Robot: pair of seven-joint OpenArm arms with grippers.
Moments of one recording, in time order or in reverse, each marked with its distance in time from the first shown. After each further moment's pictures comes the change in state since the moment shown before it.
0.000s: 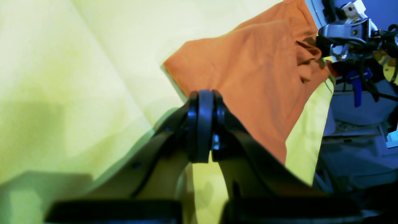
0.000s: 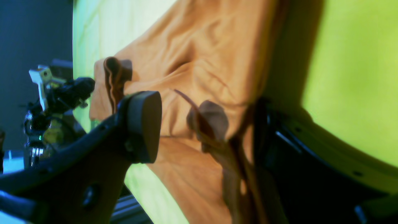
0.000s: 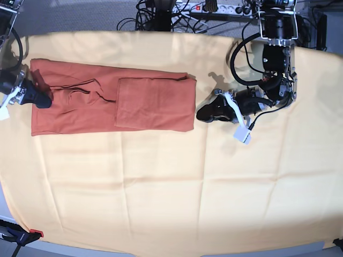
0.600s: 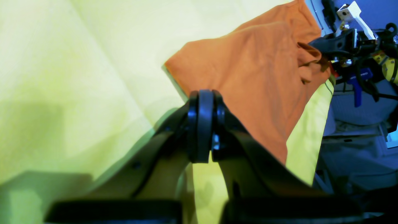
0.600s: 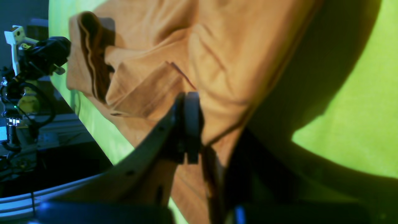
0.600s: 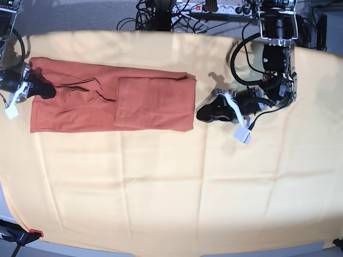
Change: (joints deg) left arm 0.0 0.0 0.0 0.0 0.0 0.0 0.0; right arm 0.1 0.9 -3.1 0.1 -2.5 0.4 -1.3
